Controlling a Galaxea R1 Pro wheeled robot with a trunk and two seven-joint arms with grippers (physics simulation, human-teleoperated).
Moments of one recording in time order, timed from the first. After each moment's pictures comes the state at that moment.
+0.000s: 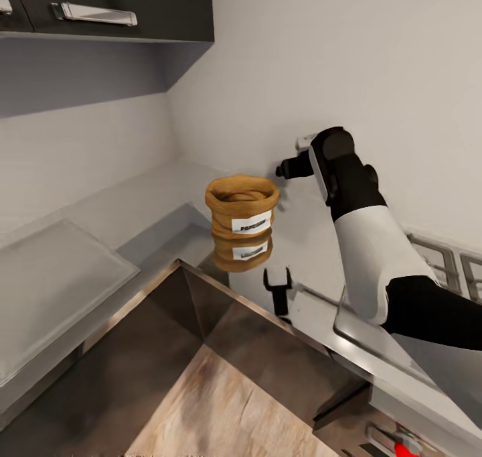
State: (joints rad) left arm 0.00 -0.02 0.03 -0.09 0.22 -0.08 0.01; right arm -1.48 0.15 0.02 -0.84 0.31 1.04 0.20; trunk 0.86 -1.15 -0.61
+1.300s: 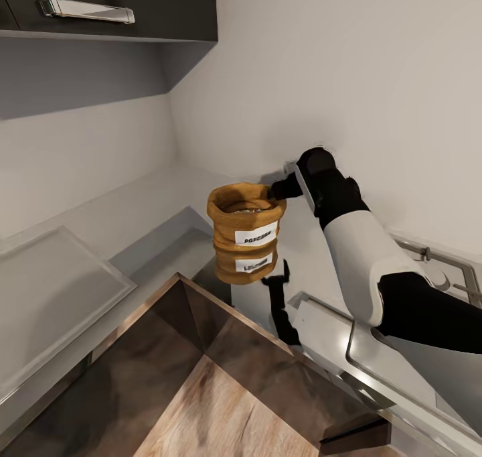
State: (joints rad) left arm 0.00 -0.02 0.03 -0.09 0.22 -0.08 0.01; right arm -1.48 0.17 0.02 -0.67 0.30 1.04 0.20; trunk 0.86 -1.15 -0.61
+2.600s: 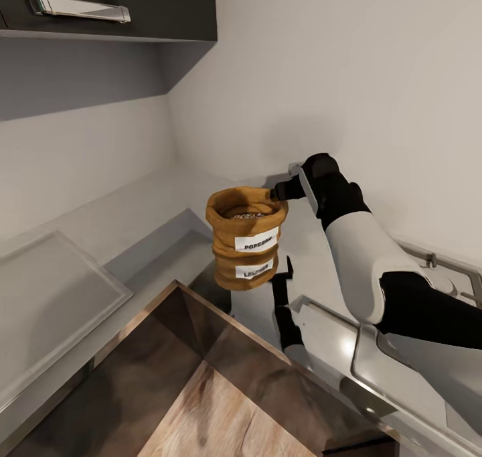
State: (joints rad) left arm 0.00 -0.02 0.03 -0.09 0.22 -0.08 0.01; right arm -1.48 0.17 -0.07 -0.62 0.30 0.96 0.15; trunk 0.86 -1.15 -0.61
